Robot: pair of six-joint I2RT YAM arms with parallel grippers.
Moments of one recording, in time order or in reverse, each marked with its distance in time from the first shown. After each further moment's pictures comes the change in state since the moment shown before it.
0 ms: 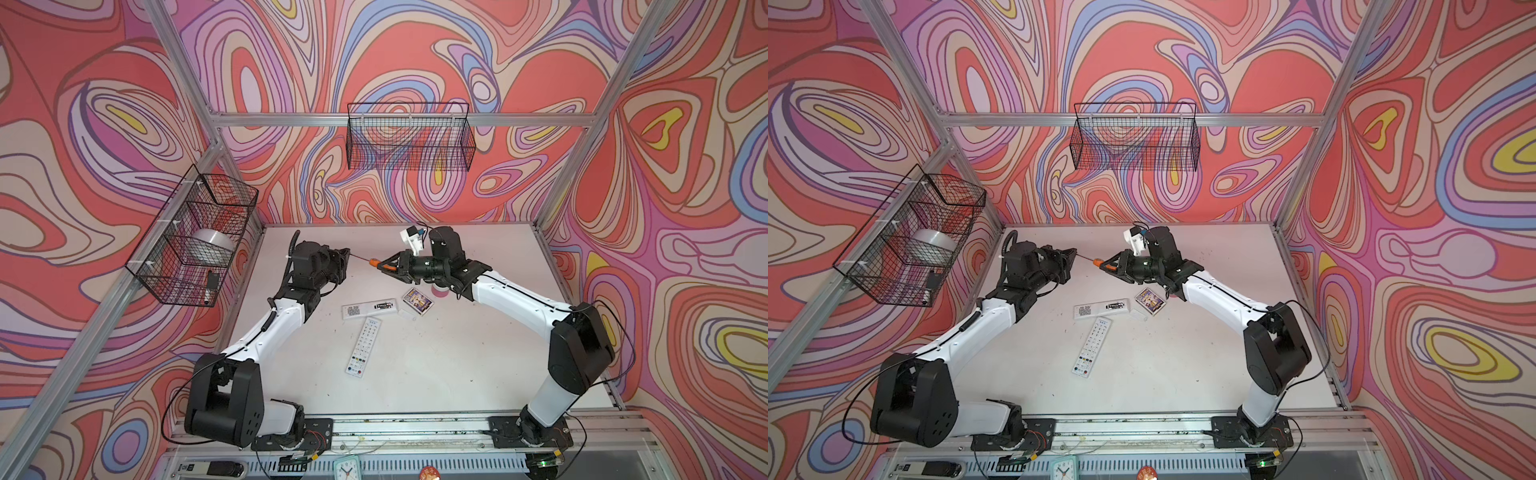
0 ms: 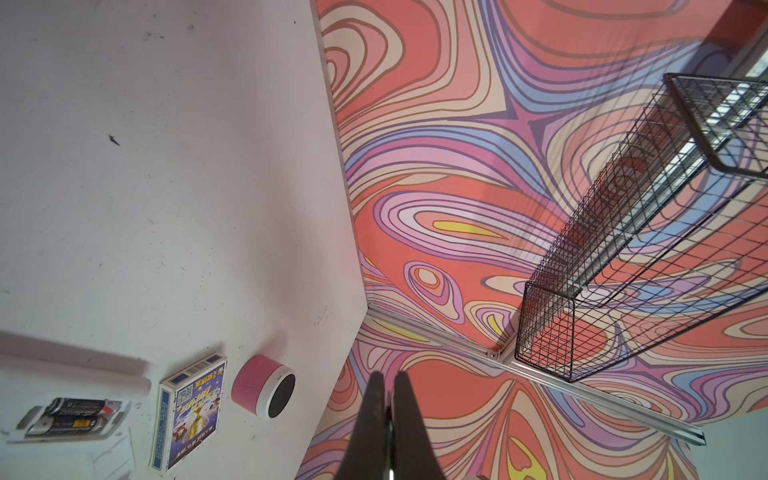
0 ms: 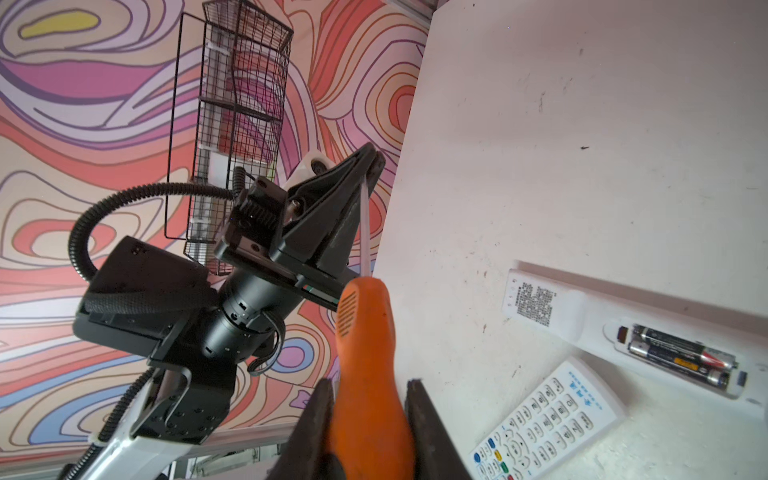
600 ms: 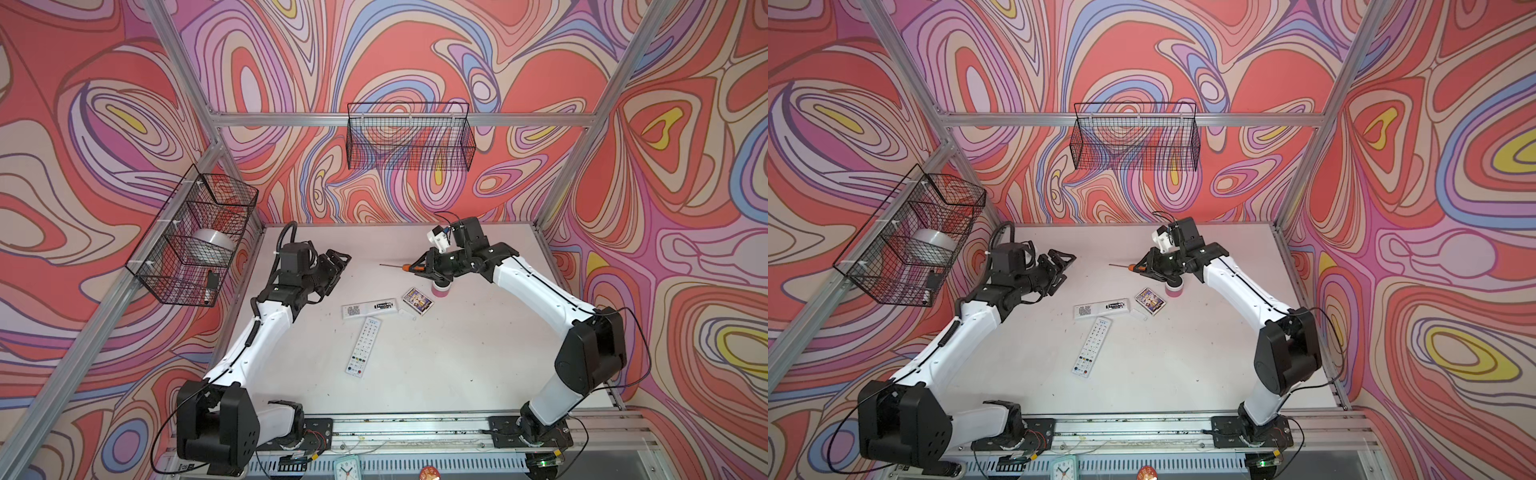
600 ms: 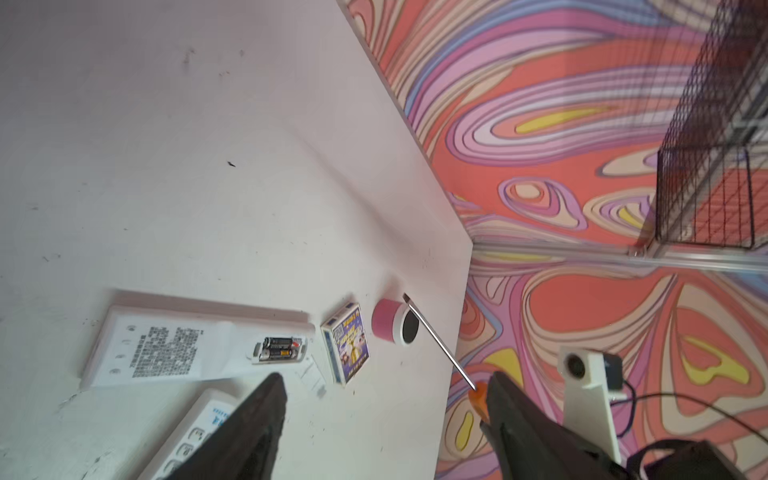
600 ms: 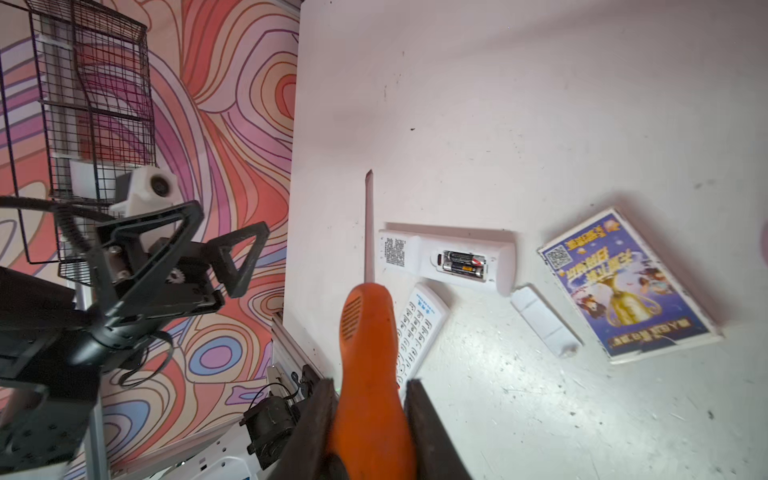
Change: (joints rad) left arm 0.053 -0.067 0.179 -0.546 0.181 0.729; right arm -0.163 -0.030 0.193 -0.673 0.052 -0.355
